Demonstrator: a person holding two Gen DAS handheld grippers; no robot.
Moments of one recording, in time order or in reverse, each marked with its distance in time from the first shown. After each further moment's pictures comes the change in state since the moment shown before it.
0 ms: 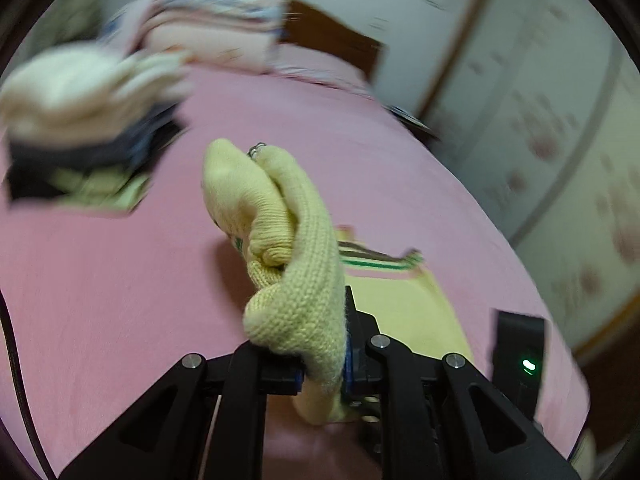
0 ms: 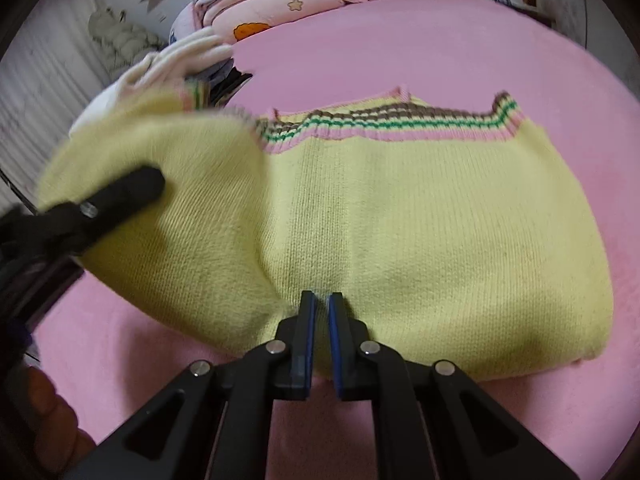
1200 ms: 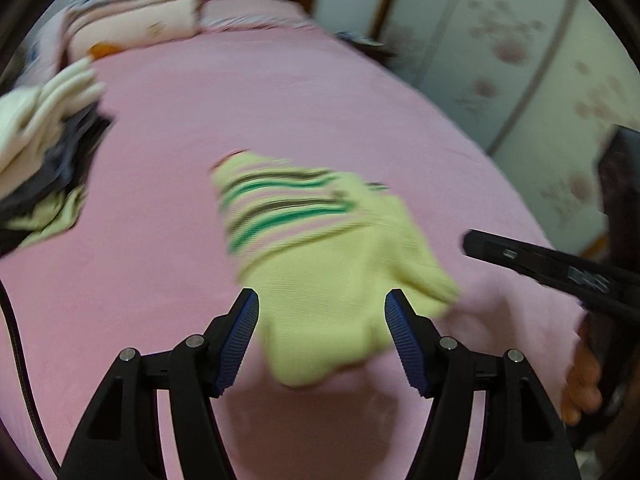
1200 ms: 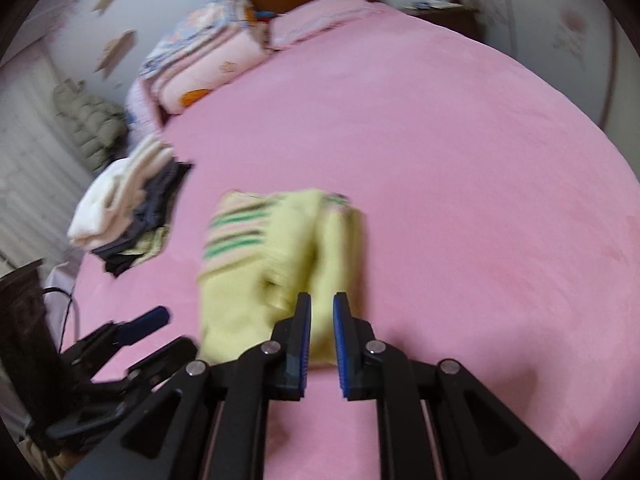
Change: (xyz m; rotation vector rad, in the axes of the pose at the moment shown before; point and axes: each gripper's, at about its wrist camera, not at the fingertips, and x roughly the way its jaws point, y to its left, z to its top) left arm 0.044 -0.040 0.025 0.127 0.269 -0.006; right arm -0.140 -0.082 0.044 0.105 -0.106 -0.063
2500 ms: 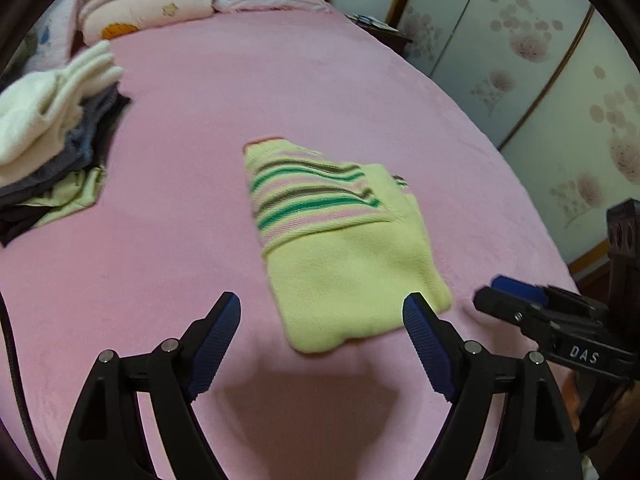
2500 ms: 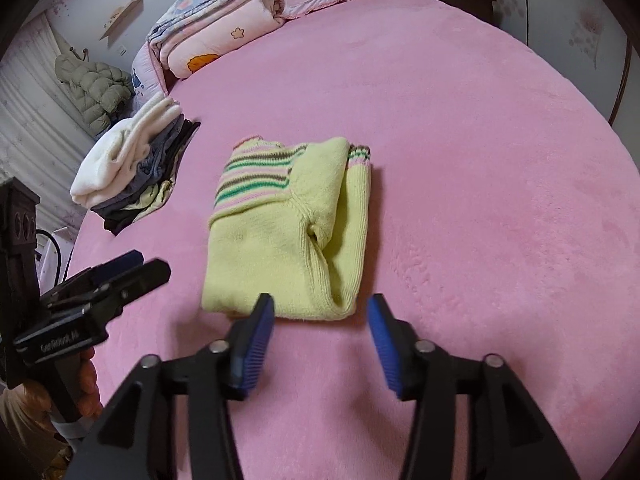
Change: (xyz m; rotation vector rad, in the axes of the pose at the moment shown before) left arm -0.020 -0.013 -0.002 -0.029 0.080 -0.001; right arm -0.015 0.002 -0.032 -0.022 0.096 -0.037
